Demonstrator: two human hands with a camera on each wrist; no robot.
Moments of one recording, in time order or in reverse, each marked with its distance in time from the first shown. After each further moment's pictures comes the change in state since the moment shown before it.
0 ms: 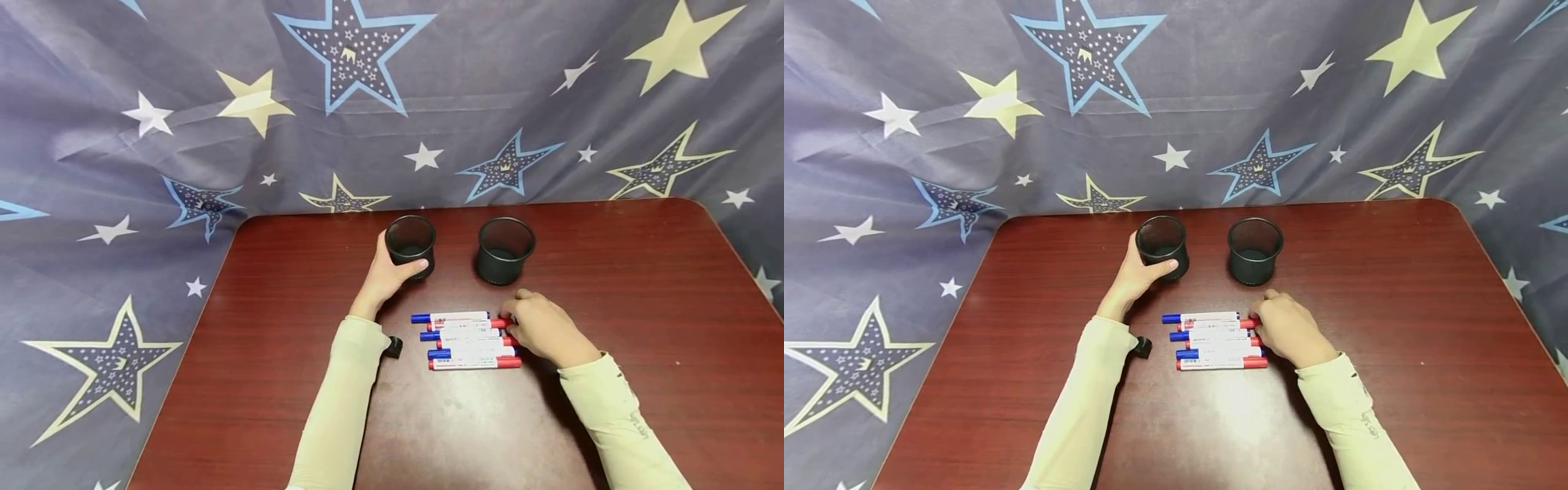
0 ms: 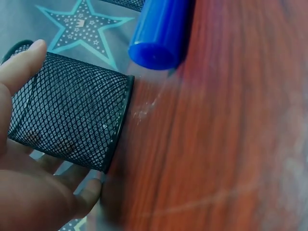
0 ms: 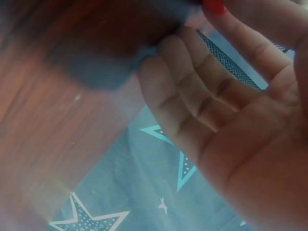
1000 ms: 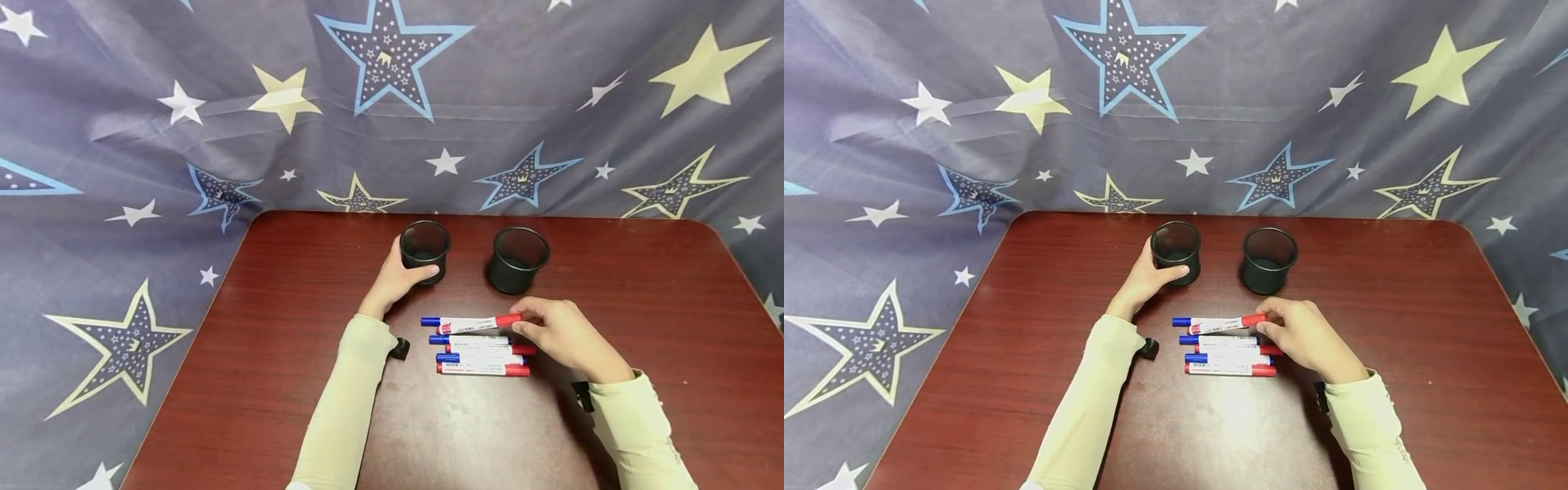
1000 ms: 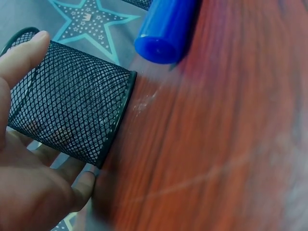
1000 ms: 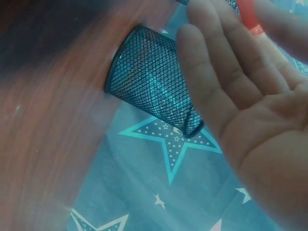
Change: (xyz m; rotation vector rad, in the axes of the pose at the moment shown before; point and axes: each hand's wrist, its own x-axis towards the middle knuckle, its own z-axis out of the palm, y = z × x) left_hand 0.001 -0.010 -0.006 -0.025 -0.041 0.001; right_hand -0.006 -0.017 -0.031 0.321 0.029 0.100
